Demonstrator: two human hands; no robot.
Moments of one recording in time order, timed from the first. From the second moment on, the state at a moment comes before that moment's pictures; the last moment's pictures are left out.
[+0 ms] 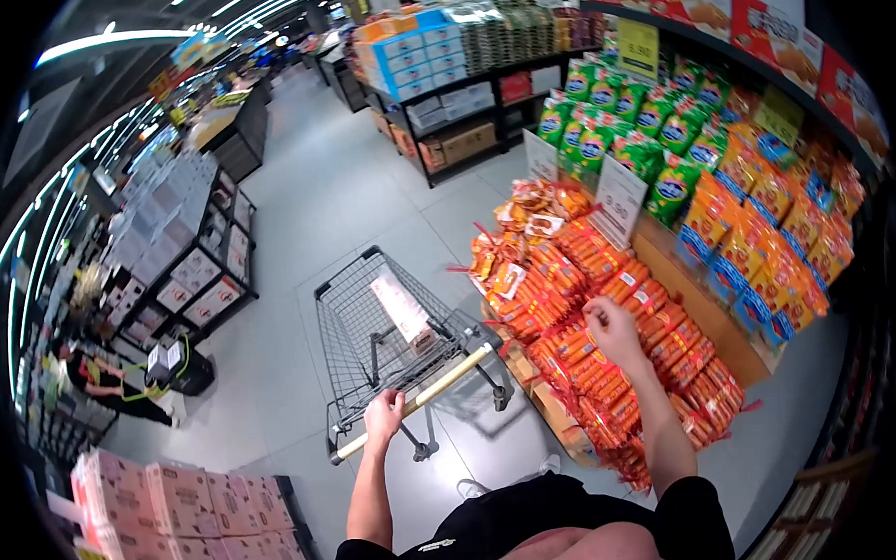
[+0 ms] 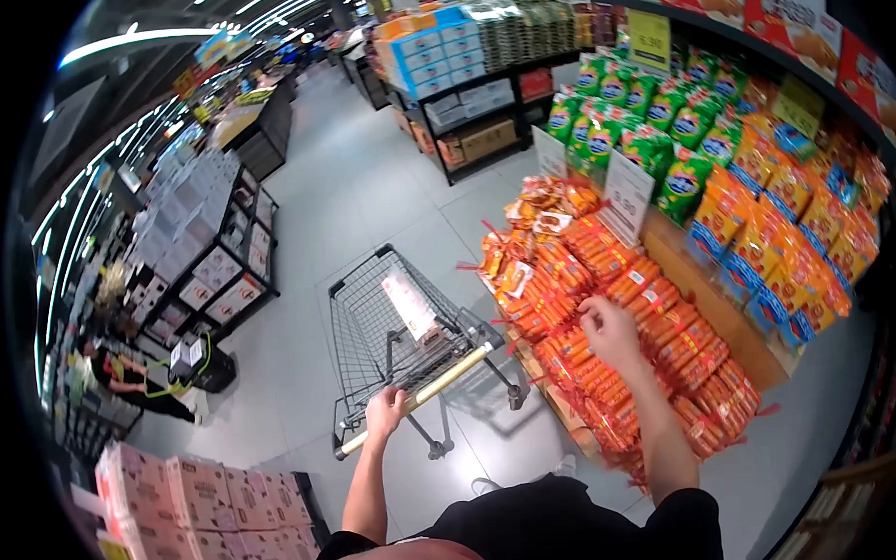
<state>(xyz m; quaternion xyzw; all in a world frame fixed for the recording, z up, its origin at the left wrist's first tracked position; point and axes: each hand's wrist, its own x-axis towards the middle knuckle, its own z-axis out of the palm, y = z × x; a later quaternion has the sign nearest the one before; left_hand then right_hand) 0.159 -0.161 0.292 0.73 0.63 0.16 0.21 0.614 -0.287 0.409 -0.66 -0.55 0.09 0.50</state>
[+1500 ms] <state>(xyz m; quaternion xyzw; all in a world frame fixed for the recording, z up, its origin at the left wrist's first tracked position) 0.040 -0.007 0.269 0.74 0.65 0.11 0.12 0.362 0.010 0.292 -0.61 -0.71 0.31 -0.18</state>
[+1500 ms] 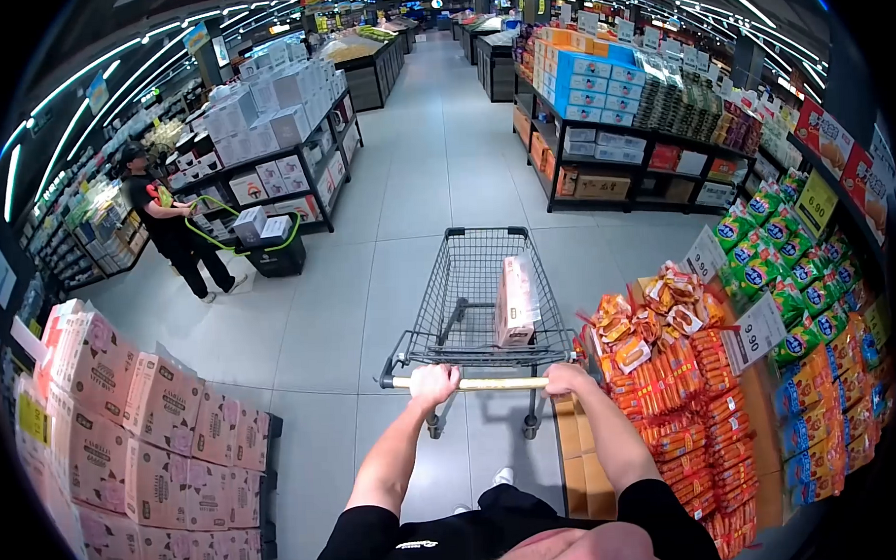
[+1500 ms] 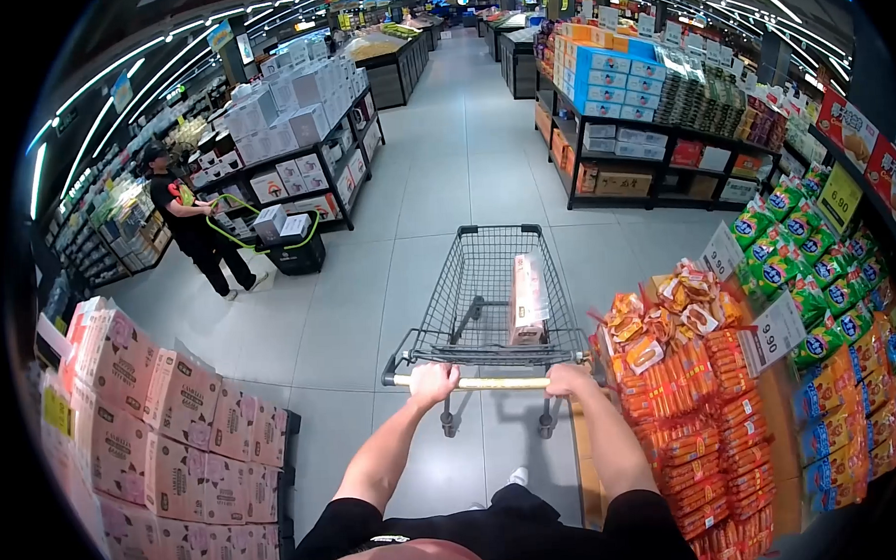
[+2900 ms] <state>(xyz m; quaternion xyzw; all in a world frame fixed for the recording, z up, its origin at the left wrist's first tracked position) 0.009 0.311 0.226 0.81 0.50 0.30 0.02 0.311 0.213 0.288 -0.75 -0.59 0.26 -0.12</state>
